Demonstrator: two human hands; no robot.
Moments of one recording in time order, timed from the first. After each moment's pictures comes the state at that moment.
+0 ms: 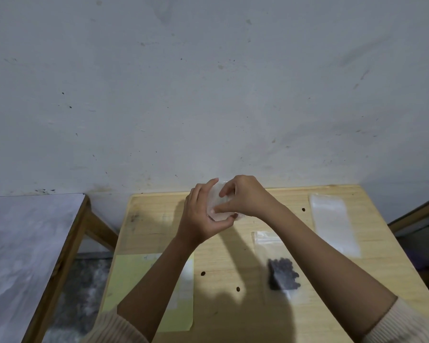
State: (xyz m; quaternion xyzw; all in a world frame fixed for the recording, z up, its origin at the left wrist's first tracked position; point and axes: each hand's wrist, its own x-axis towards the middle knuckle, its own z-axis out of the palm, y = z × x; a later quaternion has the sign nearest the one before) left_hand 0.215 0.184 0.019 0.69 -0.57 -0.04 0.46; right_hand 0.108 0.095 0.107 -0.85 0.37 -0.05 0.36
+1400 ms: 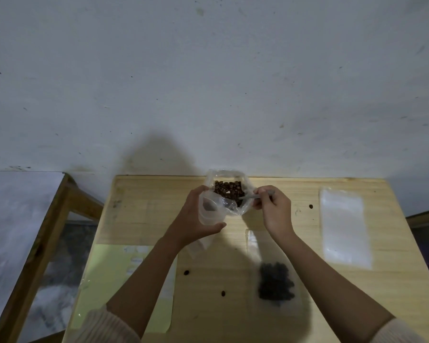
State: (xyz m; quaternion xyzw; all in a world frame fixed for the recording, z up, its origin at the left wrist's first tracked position) left_hand 0.224 0.164 -0.051 0.75 -0.47 -0.31 0.36; right_hand 0.059 0.033 -0.039 -0.60 0.50 -0.31 0.54
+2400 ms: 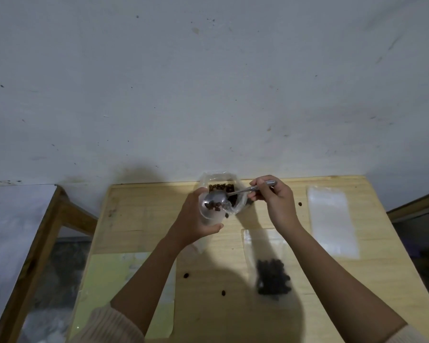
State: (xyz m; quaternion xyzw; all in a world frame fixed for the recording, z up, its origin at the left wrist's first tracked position) left_hand 0.226 0.156 -0.059 0.72 -0.52 -0.28 0.36; right_hand 0.051 0.038 0.012 -0.56 0.41 -0.37 0.62
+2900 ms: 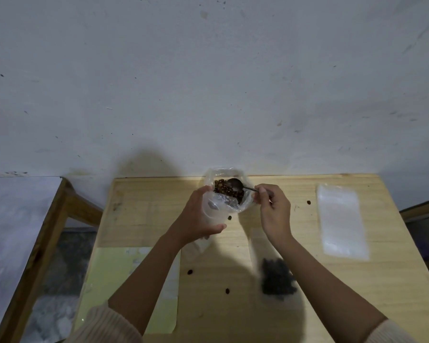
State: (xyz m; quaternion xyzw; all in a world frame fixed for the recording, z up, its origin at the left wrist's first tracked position) left_hand 0.226 0.160 -0.051 0.72 -0.48 -0.34 0.37; right_hand 0.060 0.052 -0.034 -0.62 0.49 -0.38 0.49
